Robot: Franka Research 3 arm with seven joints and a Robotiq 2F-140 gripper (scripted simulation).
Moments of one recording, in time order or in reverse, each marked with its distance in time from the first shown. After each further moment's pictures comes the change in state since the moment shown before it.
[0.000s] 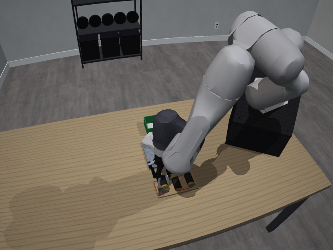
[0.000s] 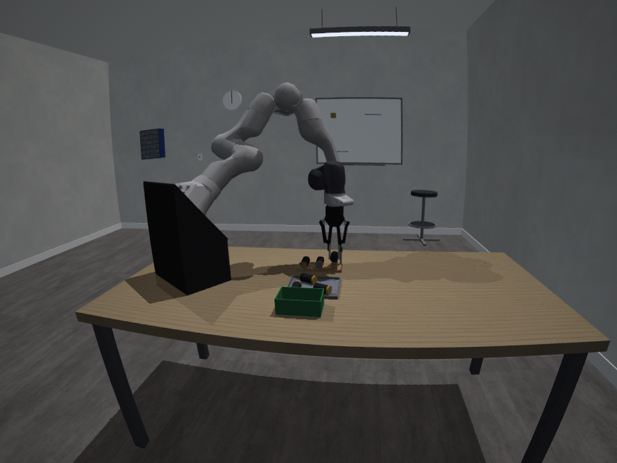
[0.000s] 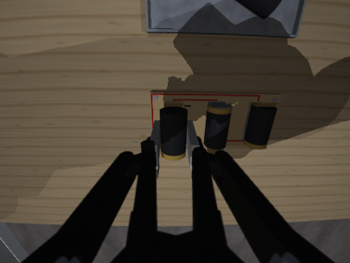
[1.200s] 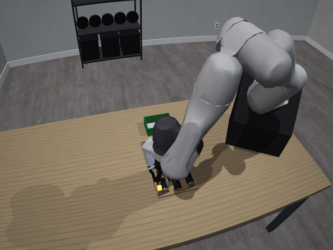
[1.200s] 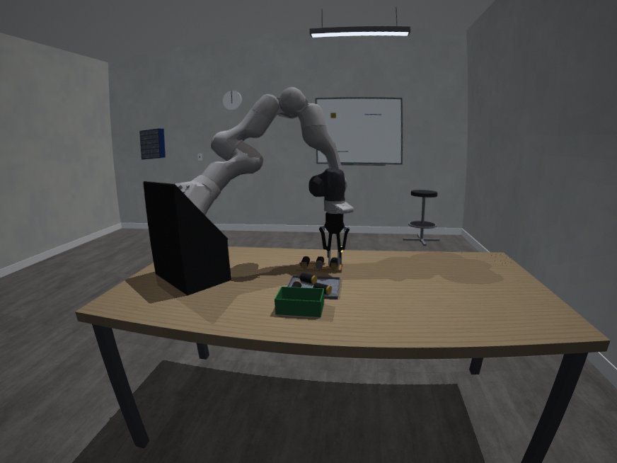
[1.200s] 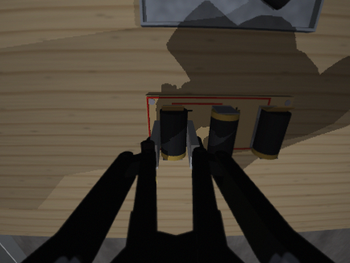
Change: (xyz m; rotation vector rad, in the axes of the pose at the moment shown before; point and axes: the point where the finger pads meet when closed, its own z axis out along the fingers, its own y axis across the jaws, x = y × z) arm -0.001 0.001 0.030 -0.003 -0.005 0.005
